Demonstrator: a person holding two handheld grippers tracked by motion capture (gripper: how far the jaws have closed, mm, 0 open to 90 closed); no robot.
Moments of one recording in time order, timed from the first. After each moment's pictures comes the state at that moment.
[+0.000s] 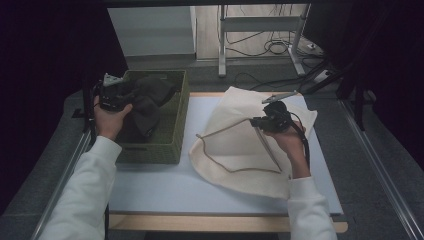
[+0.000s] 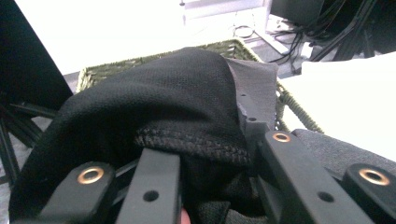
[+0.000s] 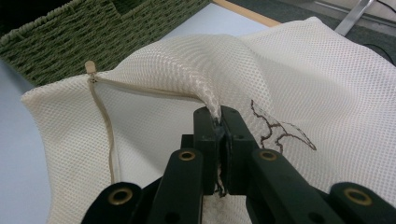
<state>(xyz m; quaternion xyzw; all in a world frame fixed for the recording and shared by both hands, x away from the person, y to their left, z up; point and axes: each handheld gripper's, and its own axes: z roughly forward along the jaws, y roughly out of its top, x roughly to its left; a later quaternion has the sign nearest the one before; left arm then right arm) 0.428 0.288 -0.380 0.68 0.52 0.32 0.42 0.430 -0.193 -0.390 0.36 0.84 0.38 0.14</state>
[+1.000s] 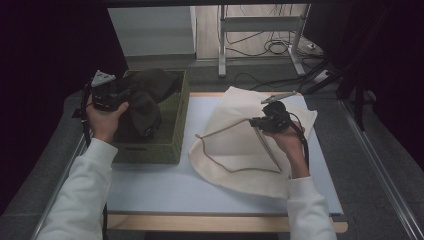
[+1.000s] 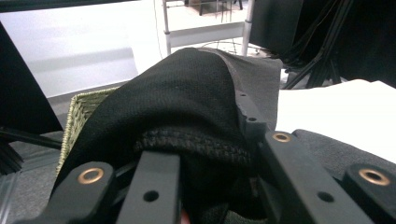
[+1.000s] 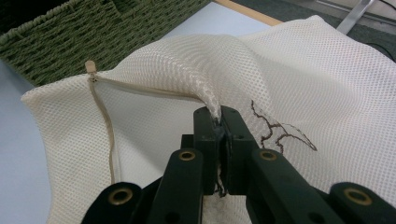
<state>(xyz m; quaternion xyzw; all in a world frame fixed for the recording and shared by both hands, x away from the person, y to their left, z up) 0.403 0.288 -0.356 0.66 0.49 0.33 0.47 0.431 -0.192 -0.392 0.36 0.84 0.38 0.13</state>
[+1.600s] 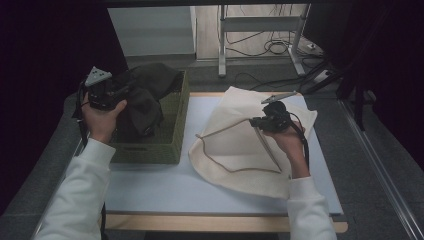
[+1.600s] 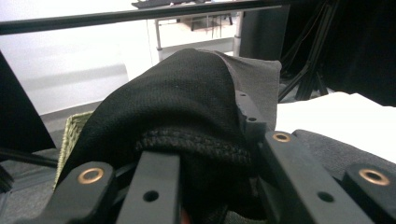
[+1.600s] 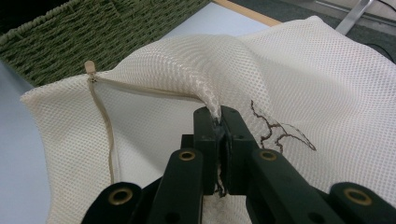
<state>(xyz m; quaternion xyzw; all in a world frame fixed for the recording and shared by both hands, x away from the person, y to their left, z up) 0.387 0.280 -0.336 0.66 0.46 0.33 0.49 0.431 -0.192 -0.391 0.36 0.84 0.38 0.13</state>
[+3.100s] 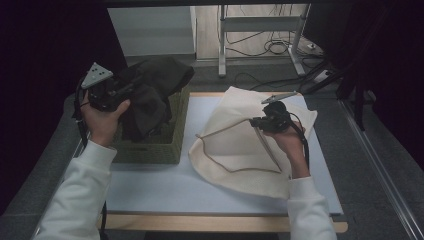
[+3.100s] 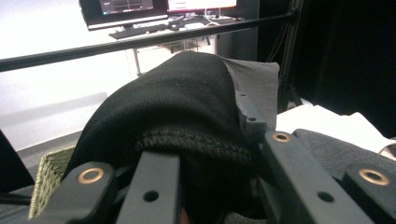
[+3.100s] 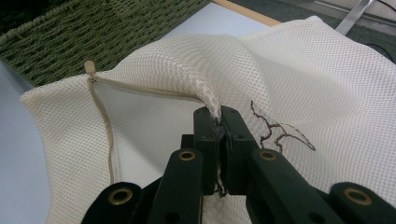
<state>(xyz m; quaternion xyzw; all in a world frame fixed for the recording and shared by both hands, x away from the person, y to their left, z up) 0.358 0.258 -0.305 0.66 0.41 0.34 0.53 0.431 -0.193 -0.392 0.36 0.84 0.38 0.13</state>
